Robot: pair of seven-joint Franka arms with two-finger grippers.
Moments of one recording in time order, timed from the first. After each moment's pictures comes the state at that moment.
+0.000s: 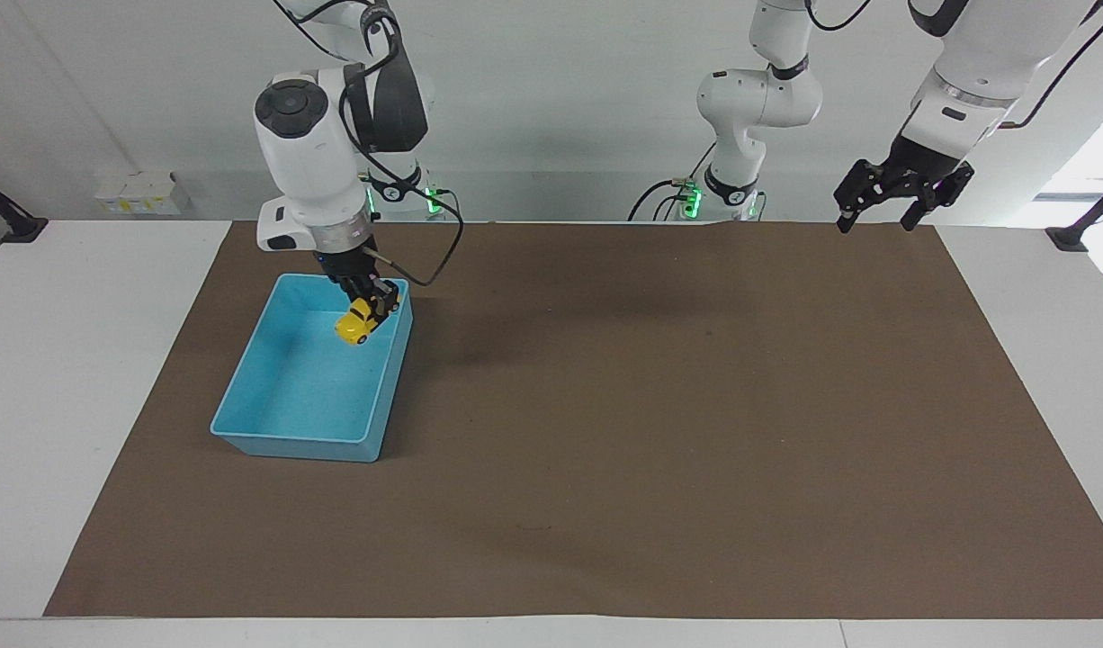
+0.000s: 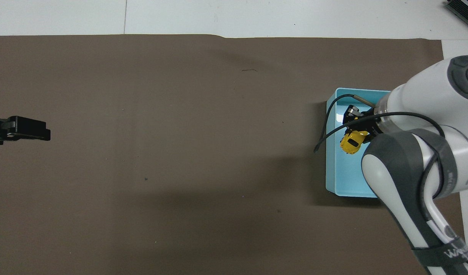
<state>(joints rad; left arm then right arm) -0.16 -0.11 0.08 -1.64 -0.03 1.57 -0.10 0.05 0.05 0.10 -1.82 -0.04 1.82 0.73</state>
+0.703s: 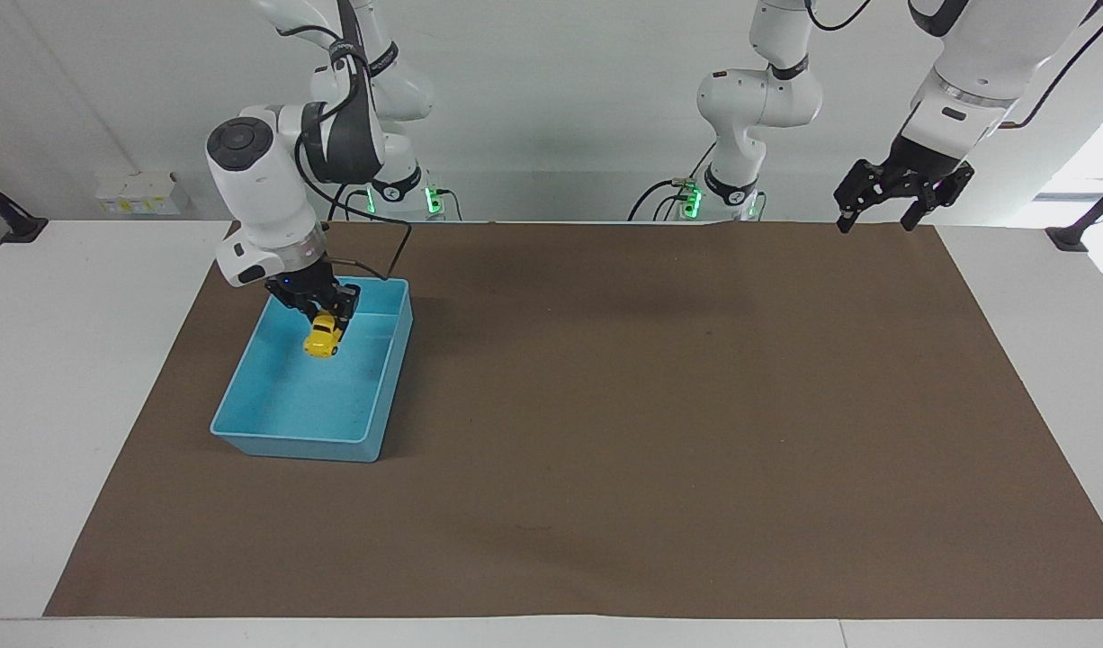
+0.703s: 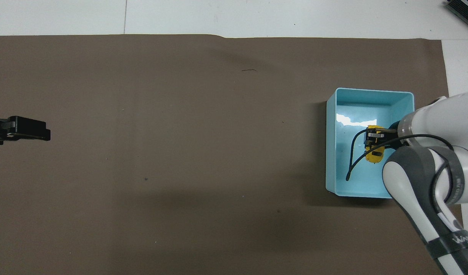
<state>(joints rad) -0.16 -0.11 0.08 -1.64 -0.03 1.57 -0.10 -0.09 -0.01 0.09 -2.09 -0.04 2.08 0.18</state>
